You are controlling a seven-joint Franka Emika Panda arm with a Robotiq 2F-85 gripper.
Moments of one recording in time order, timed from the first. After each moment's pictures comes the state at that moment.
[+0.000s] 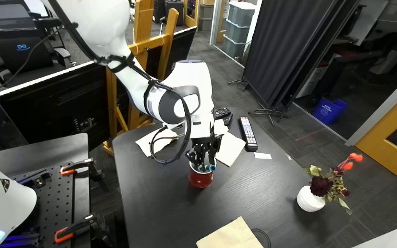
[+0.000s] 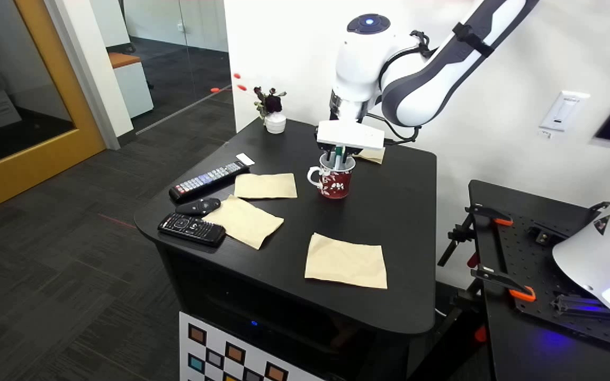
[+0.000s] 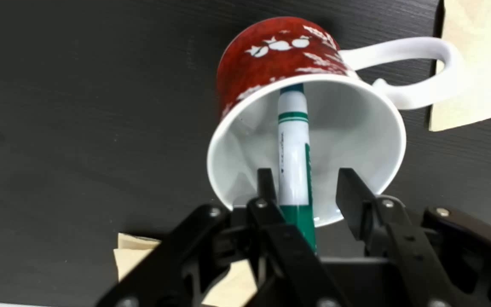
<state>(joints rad) 0.09 0.42 -0.23 -2.21 -0.48 2.74 1.63</state>
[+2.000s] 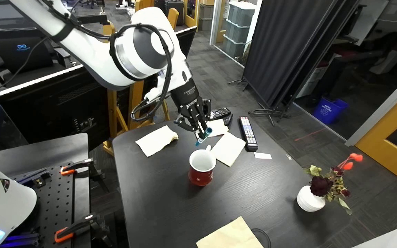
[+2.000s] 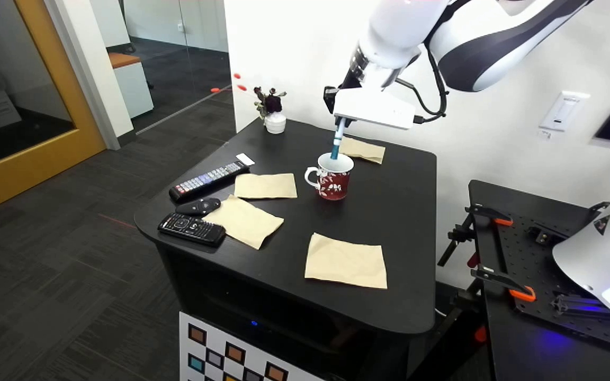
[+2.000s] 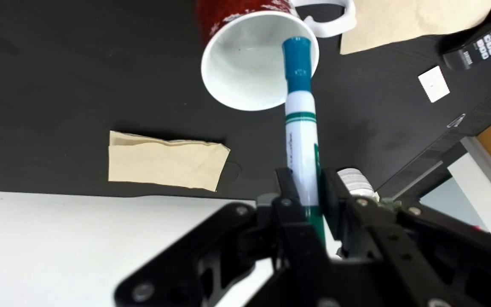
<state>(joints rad) 0.19 0.08 -0.21 -2.36 -0.99 2.60 2.05</state>
